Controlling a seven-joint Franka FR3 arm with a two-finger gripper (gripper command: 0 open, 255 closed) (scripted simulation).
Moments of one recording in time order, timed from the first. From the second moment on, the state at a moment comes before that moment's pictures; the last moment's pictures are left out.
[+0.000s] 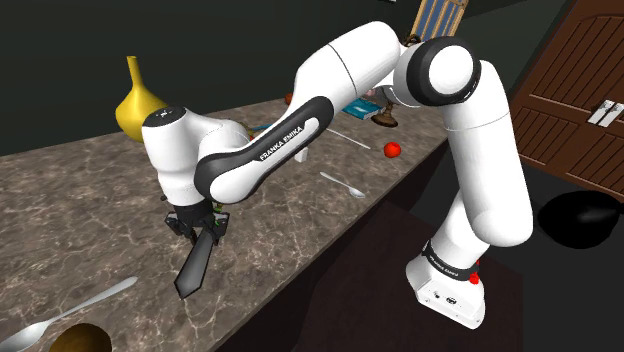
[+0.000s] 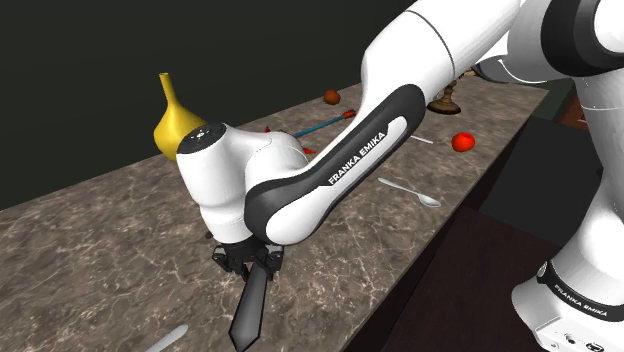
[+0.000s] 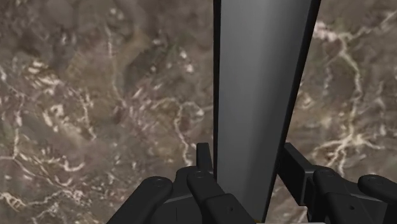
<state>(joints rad) 0.20 0.66 0.57 -1.69 -0.45 2.12 1.82</state>
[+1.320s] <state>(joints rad) 0.18 0.57 0.61 -1.65 -0.40 2.01 1.79</state>
